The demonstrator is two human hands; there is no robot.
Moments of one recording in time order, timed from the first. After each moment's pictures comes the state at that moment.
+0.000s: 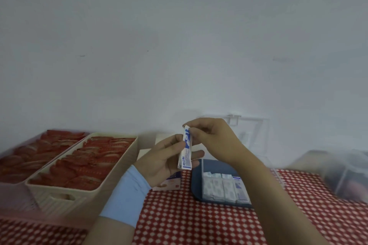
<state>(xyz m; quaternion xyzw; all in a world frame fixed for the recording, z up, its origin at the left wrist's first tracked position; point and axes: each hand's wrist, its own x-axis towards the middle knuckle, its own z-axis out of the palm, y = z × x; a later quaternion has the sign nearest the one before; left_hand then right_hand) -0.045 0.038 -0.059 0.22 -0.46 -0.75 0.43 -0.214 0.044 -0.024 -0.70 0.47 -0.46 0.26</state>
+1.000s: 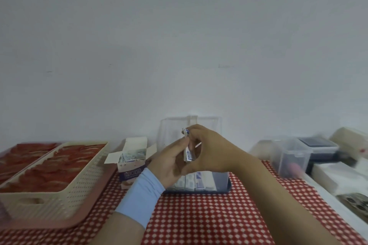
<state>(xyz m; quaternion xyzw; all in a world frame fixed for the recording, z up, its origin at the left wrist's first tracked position) -0.156 0.085 -0.055 0.20 -0.43 -0.77 0.43 -0.307 0.129 -0.015 -0.80 0.50 -0.31 0.12</state>
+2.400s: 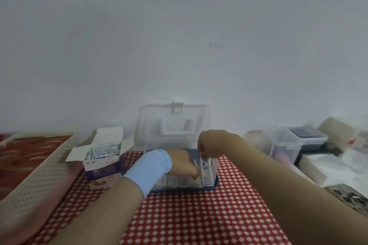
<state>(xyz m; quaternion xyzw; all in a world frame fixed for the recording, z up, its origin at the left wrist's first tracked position) -0.216 0.015 -0.086 0.42 -0.87 -0.24 -0.09 -0.369 0.027 -0.066 -0.70 0.70 0.09 0.04</state>
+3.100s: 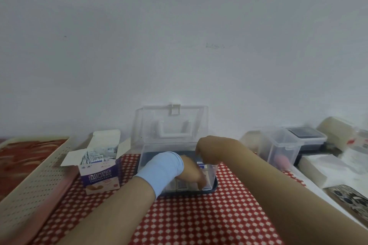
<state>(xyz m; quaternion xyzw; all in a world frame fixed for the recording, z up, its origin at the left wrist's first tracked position) -0.250 0.017 -0.094 0.45 -0.85 -0.20 -0.20 -0.373 0.026 -0.078 -0.70 0.71 0.11 0.05</state>
